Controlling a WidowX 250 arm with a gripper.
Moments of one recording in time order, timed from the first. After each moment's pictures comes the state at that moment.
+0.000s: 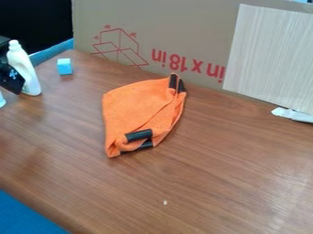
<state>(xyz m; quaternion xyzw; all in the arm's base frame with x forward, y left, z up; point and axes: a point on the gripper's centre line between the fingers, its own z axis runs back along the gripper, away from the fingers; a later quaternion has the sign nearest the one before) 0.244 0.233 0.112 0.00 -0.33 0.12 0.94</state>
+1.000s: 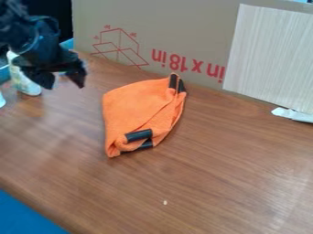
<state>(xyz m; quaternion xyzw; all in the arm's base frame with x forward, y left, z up) 0.303 0.160 0.118 0.00 -0.33 0.20 0.92</state>
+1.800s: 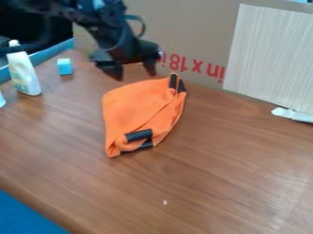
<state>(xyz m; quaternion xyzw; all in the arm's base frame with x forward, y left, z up) 0.377 0.075 0.128 -0.03 -0.38 0.23 0.89</state>
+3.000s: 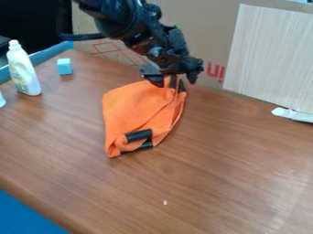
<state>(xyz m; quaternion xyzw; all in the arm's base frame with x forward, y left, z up) 0.442 0.034 0.092 -0.02 -0.42 0.23 0.88</state>
